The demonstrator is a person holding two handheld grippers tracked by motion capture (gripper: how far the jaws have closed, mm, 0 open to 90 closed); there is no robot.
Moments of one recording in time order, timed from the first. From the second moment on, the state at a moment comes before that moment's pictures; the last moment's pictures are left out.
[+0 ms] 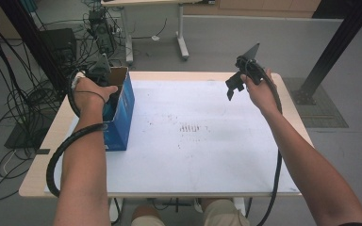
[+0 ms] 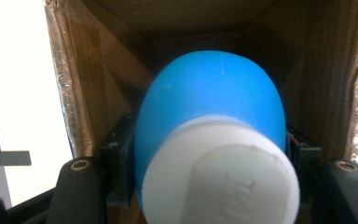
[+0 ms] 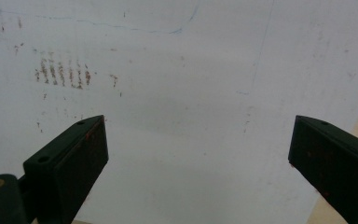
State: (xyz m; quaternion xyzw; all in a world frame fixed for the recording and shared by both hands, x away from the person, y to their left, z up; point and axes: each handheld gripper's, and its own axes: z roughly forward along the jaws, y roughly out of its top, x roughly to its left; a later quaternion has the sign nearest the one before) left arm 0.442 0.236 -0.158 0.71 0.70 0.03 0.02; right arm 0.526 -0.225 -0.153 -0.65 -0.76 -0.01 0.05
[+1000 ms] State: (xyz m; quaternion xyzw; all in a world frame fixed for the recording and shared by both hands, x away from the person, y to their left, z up) left arm 0.441 0.237 -0.158 0.71 0.70 0.03 0.02; right arm 0.526 -0.220 -0.154 -0.65 -0.76 -0.01 0.05
